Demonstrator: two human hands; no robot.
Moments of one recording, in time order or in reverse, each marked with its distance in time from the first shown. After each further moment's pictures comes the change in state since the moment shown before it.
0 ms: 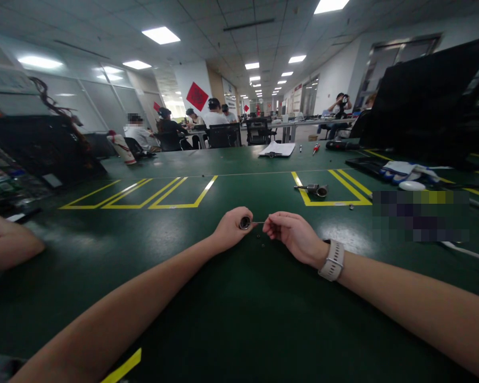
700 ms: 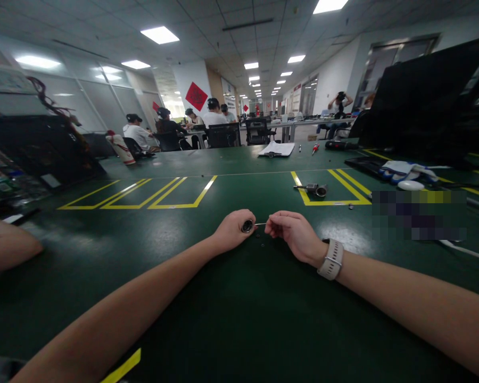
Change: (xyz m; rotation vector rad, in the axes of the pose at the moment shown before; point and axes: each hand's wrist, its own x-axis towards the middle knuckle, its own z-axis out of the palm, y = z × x) left_hand -0.001 0.003 0.000 0.045 -0.119 0.043; right_hand -0.001 0.000 0.000 -0.130 0.060 -0.077
